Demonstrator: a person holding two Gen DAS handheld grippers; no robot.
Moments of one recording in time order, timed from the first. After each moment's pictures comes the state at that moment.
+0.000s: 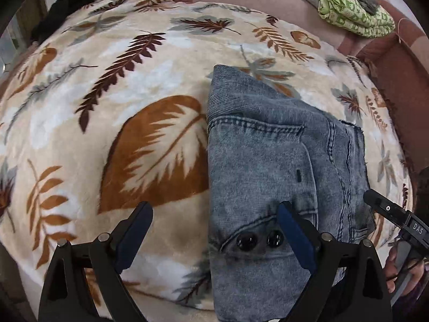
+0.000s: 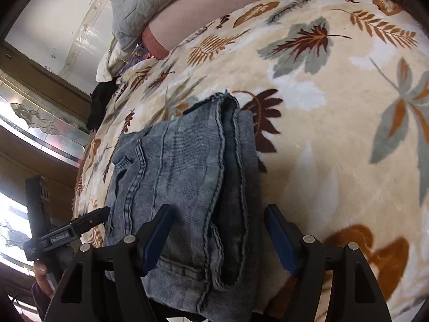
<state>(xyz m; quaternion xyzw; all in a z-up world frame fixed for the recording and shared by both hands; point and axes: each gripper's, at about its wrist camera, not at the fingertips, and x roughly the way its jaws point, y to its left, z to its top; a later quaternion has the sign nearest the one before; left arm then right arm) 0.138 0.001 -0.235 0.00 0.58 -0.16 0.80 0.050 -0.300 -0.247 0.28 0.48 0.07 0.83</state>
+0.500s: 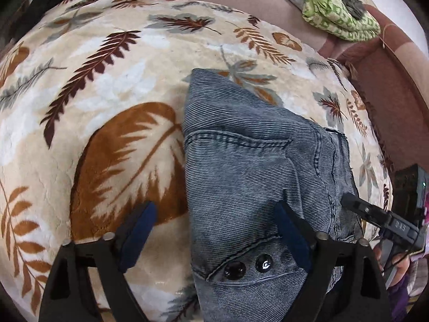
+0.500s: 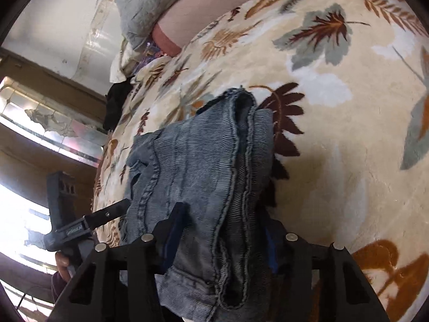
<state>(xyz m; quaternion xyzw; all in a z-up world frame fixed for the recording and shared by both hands) 0.157 -0.008 -0.247 -0.03 0.58 -0.22 0.78 0.066 -0.302 -0.260 0.32 0.48 0.11 0.81</state>
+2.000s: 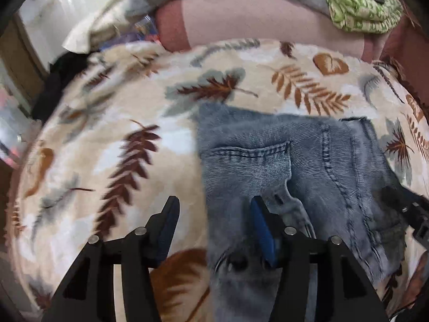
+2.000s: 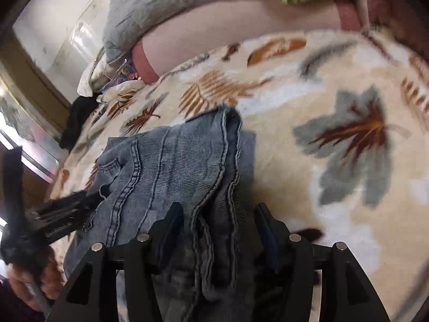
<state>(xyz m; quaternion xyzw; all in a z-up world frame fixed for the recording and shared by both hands) 0.253 -0.063 -0.215 0.13 0.48 -0.09 0.86 0.183 -0.288 -0.237 0.19 0.43 0.01 0.88</state>
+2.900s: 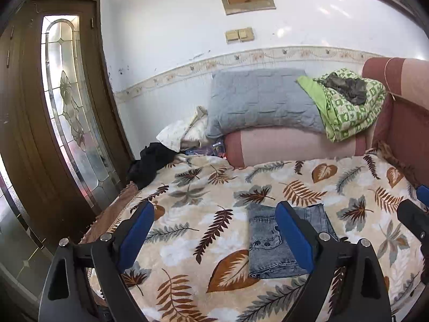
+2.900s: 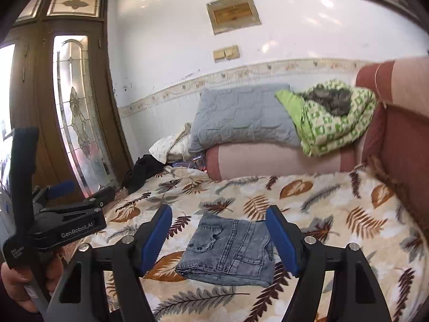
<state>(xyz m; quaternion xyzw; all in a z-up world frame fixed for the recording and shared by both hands) 0.018 -0.014 0.018 0.11 0.22 0.00 0.97 -0.043 -0.201 0.000 0.07 0.17 0.04 0.98</state>
